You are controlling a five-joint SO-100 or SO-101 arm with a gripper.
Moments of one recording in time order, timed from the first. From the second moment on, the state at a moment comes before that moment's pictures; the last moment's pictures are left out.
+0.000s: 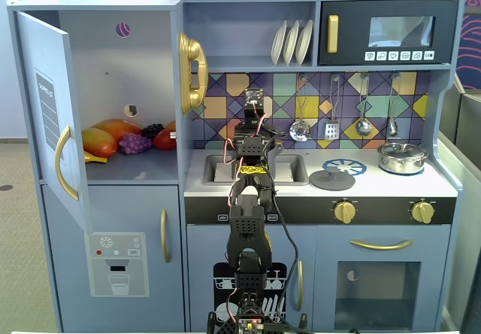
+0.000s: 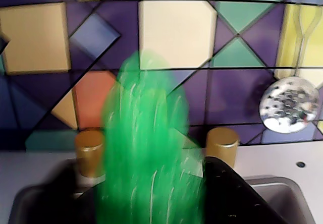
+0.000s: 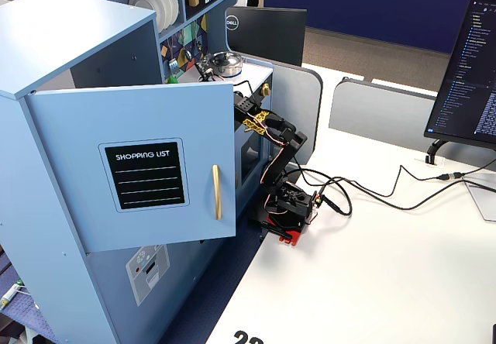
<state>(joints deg) 3.2 115.5 94.0 18.9 -92.7</state>
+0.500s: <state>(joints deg) 2.9 154.7 109.9 62.9 -87.4</state>
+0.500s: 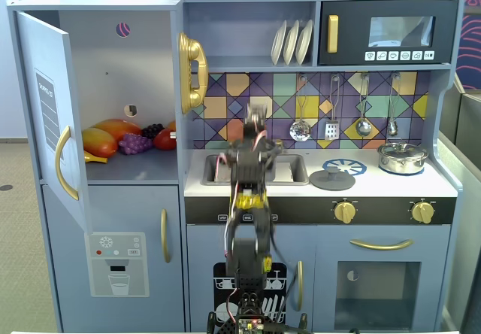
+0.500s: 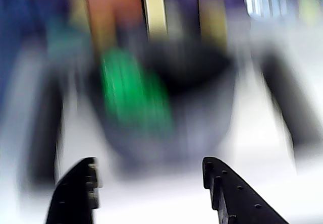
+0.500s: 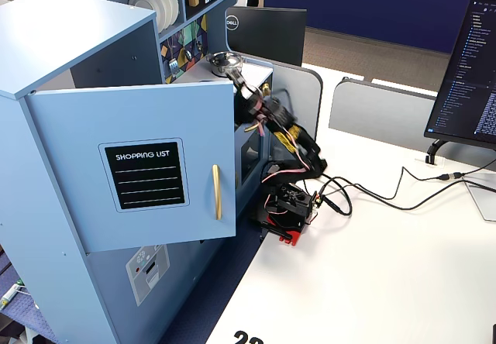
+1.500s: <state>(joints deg) 0.2 175.4 172.3 72.9 -87.9</state>
